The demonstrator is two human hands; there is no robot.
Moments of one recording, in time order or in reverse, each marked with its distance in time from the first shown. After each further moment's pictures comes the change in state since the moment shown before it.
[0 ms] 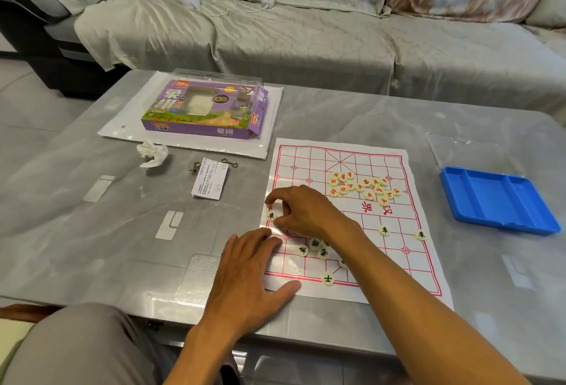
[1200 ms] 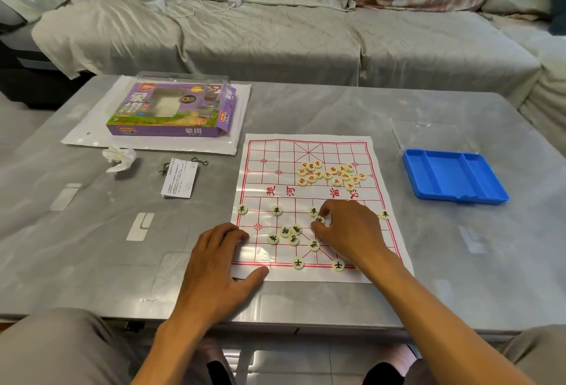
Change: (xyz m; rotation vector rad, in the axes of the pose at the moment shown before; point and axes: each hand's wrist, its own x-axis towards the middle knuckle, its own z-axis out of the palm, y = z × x) left_hand -0.002 -0.002 -0.001 -0.058 0.057 0.046; right_hand -0.097 0.059 -0.005 -0.125 0.239 0.464
